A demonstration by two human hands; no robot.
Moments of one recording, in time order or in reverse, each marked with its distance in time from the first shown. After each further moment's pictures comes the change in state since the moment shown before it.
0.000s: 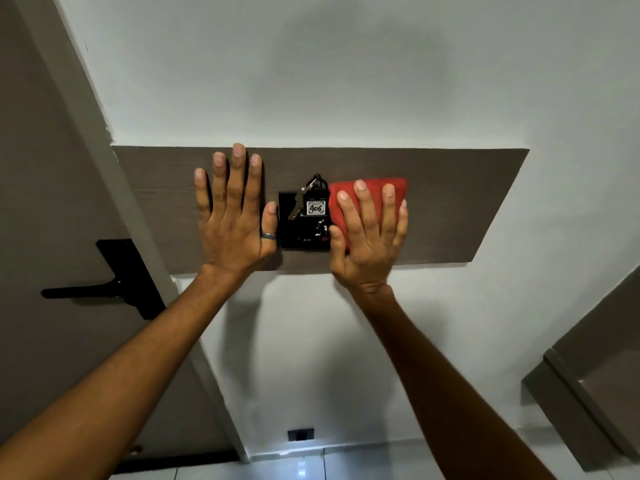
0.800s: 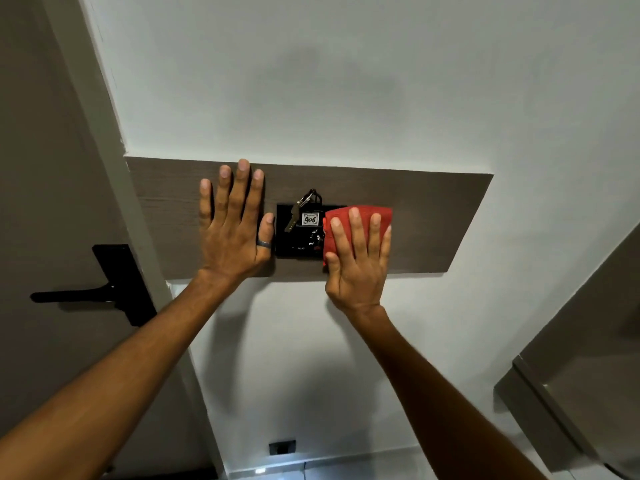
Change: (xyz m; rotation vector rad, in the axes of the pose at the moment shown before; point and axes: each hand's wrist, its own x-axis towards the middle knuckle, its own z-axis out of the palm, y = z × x) left_hand -0.001 -0.001 -0.004 -0.032 -0.013 0.011; right_hand -0.018 0.012 -0.019 -0.017 -0.226 -0.026
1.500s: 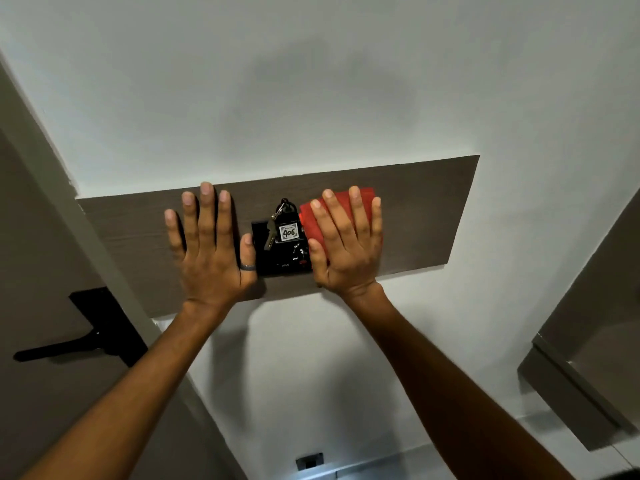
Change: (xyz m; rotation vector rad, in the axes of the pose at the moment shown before) left_hand -0.001 0.001 0.007 -0.005 0.076 -0.004; right_hand 0.045 0.008 0.008 -0.020 0.231 -0.076
